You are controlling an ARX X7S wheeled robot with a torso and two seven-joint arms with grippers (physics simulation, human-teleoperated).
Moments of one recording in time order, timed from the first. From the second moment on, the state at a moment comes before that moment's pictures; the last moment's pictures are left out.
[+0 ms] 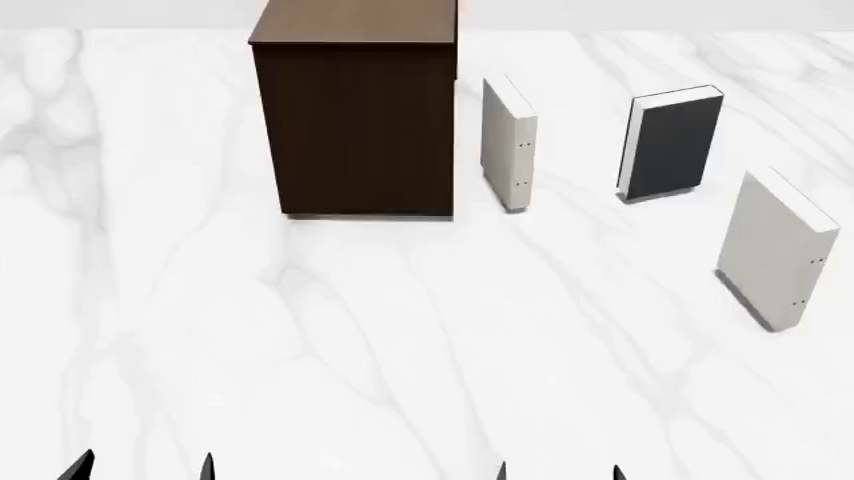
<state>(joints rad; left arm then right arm) 0.00 0.00 0.00 0.00 0.00 0.00 0.00 0.00 0.00 0.00 0.00 0.00 0.00 0.00</state>
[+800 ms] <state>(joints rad) -0.01 -0.11 0.13 0.00 -0.12 -0.03 -0.12 0.00 0.09 -0.11 0.00 0.09 0.00 0.10</state>
